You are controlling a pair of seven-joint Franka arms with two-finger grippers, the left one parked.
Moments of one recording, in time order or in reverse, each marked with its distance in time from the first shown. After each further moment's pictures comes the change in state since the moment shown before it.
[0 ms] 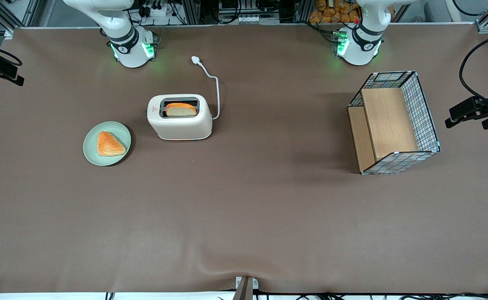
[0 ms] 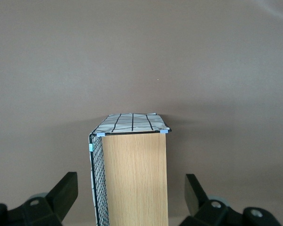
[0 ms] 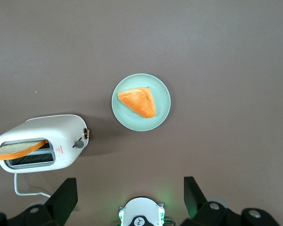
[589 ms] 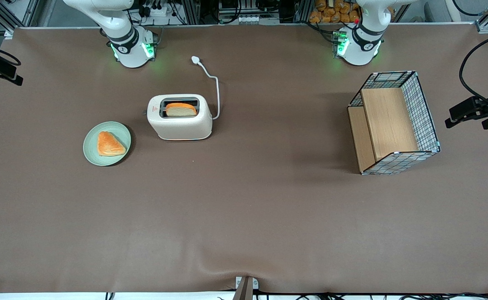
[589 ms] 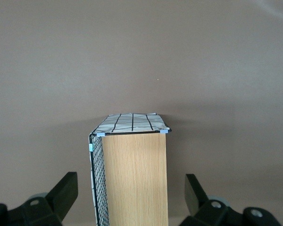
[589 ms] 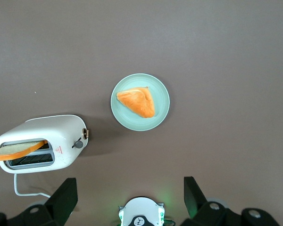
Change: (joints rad) arm -0.006 0.000 -0.002 0.002 0.000 -0.001 0.000
